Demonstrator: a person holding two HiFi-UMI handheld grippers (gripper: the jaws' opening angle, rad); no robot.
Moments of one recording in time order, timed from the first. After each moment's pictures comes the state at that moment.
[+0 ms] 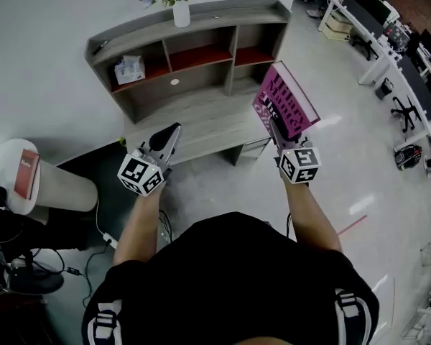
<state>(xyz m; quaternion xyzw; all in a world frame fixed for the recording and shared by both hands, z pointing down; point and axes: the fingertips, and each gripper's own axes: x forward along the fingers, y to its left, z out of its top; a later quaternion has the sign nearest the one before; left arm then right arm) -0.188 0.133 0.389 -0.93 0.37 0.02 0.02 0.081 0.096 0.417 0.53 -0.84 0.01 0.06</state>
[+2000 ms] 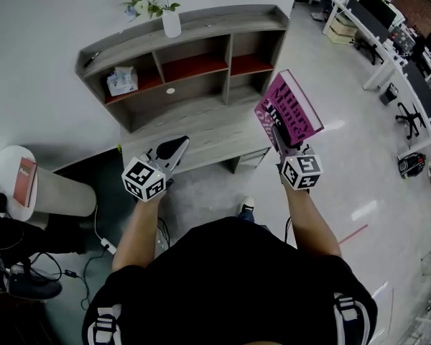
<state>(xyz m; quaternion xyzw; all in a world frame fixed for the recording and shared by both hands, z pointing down) -0.130 0.093 0.425 -0.94 0.33 -0.06 -0.02 0.127 0.042 0.438 0.53 -0.85 0.03 0.04</state>
